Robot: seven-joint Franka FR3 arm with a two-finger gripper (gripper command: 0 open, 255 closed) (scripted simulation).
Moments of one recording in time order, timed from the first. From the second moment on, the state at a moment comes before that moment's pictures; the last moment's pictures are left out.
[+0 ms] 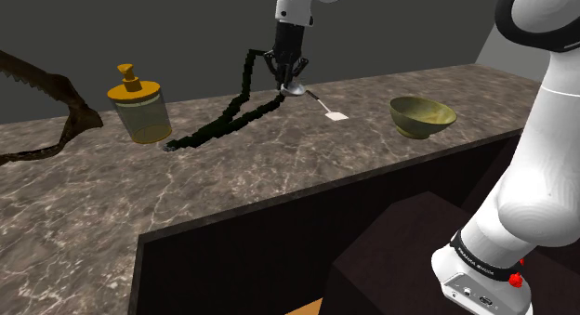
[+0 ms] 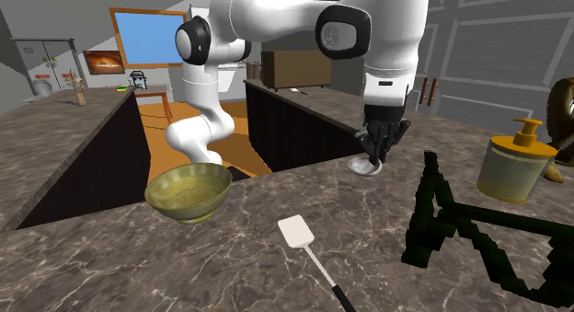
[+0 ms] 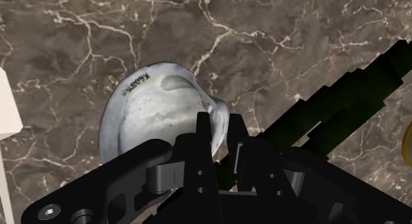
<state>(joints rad) 0.05 0.21 0.08 -1.52 0.22 1.70 0.53</state>
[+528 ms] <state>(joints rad) 0.05 0.23 0.08 -1.39 0.22 1.59 0.55</state>
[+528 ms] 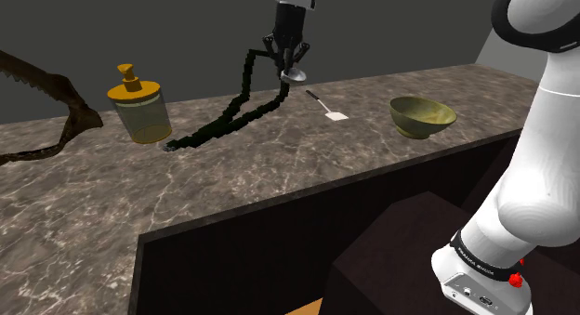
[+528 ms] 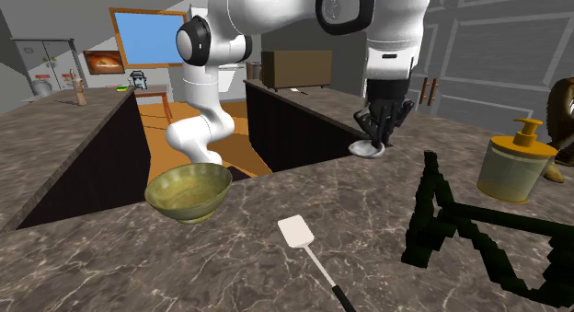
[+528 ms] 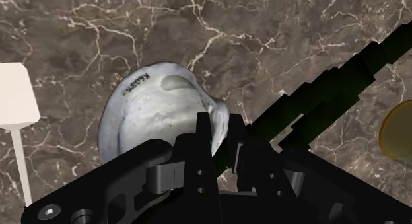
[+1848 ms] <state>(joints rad) -0.11 -0.30 -0.08 -1.94 0.19 1.54 0.24</state>
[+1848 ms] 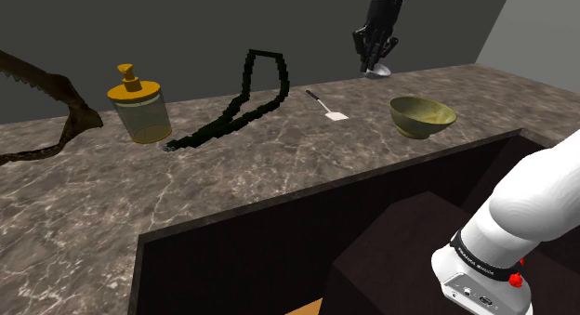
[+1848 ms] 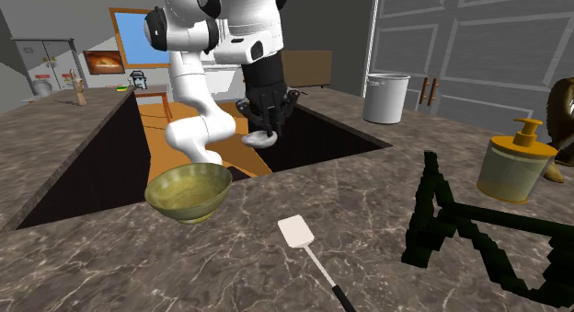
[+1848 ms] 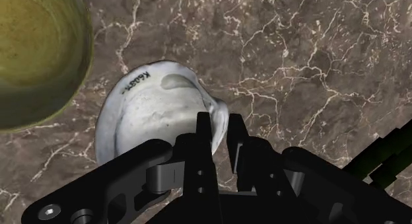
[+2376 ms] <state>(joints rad) -0.18 -0.44 -0.19 -2.03 0.12 1.47 0.09</state>
